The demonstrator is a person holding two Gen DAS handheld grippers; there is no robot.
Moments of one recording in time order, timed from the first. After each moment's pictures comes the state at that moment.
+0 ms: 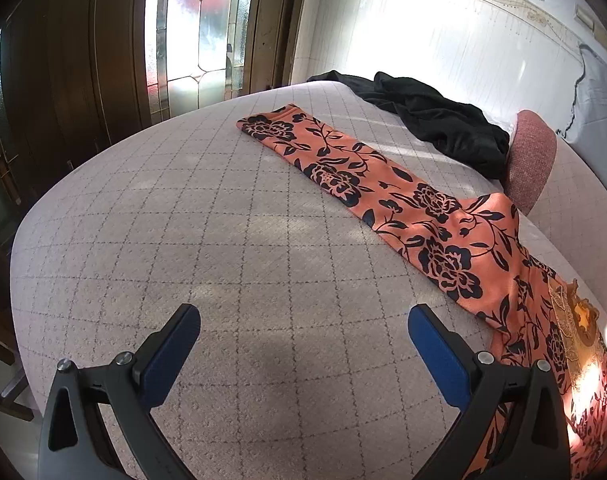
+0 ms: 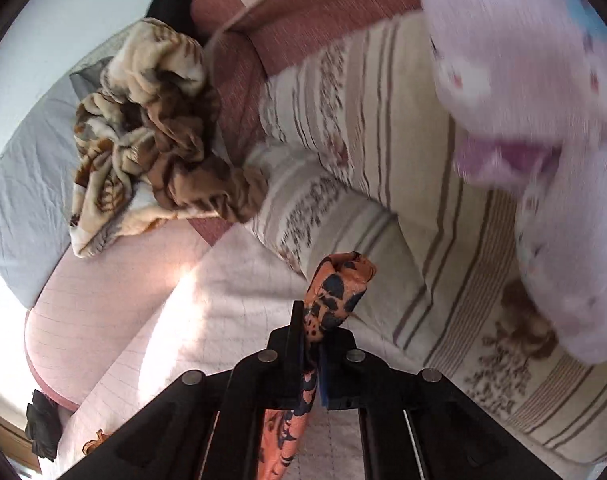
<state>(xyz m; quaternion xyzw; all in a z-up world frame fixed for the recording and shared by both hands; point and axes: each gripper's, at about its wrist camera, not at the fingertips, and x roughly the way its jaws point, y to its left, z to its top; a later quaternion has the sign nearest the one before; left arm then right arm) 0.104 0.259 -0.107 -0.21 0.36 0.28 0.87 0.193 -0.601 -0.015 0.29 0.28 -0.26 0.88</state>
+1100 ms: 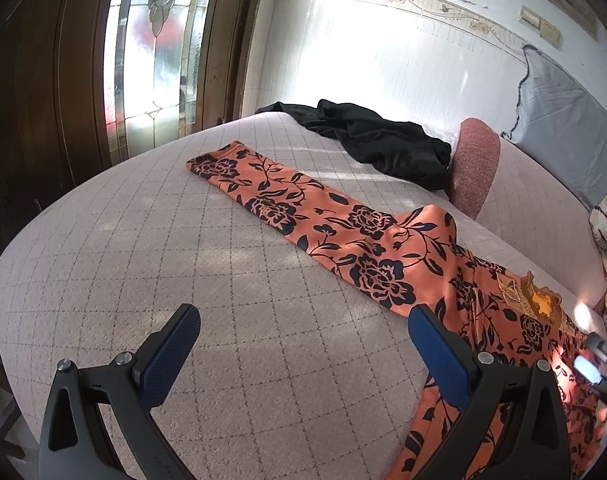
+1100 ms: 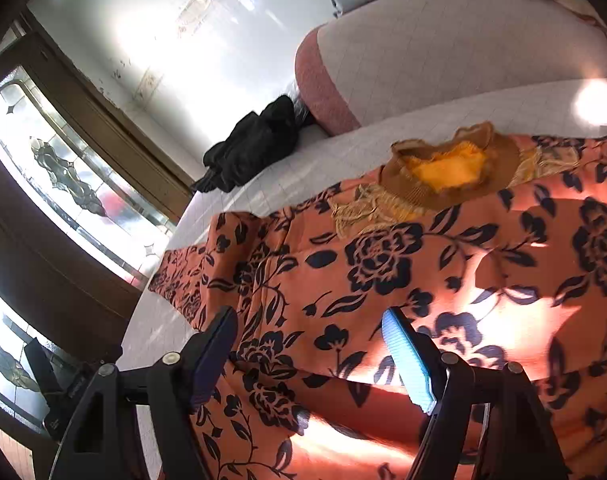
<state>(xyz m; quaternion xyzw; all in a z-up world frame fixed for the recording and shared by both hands) 0.098 0.227 -0.077 -0.17 0.31 0.21 0.91 0.223 -0.176 -0.119 0.21 0.39 0.26 0.86</state>
